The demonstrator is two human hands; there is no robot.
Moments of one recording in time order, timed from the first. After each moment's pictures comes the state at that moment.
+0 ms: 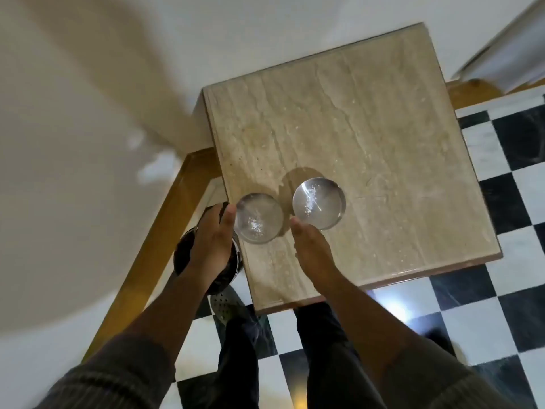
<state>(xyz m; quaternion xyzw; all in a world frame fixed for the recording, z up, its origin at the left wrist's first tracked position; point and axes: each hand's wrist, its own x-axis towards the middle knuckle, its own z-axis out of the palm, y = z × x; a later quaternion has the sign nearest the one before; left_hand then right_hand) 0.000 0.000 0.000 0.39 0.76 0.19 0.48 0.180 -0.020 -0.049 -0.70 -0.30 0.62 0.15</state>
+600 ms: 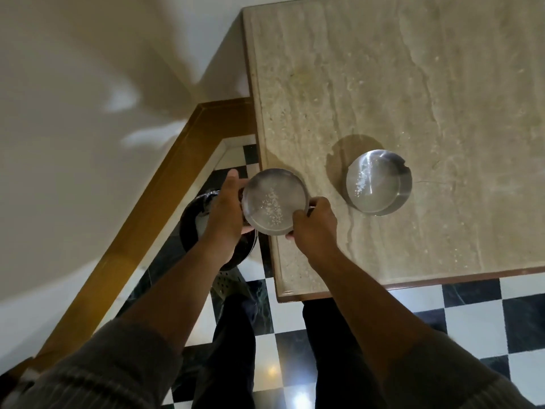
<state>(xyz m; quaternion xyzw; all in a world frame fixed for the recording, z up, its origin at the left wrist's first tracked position) -0.055 -0.014 -0.063 0.15 0.73 0.27 0.62 0.093 -0.014 -0.101 -0.77 -0.27 0.56 0.15</state>
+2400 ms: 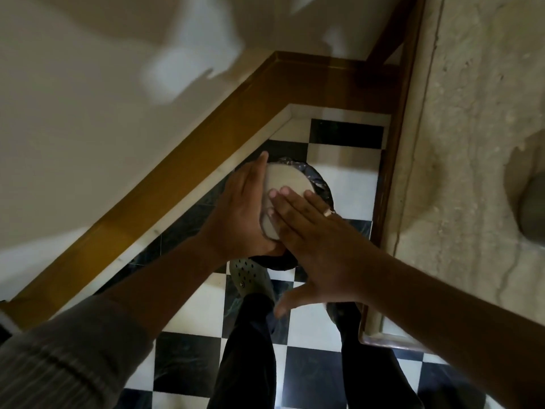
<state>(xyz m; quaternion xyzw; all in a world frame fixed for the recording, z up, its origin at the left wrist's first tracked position) -0.203 -0.110 -0.213 0.59 0.69 0.15 0.39 -0.014 -0.056 -0.175 -0.18 -0.93 0.25 -0.17</state>
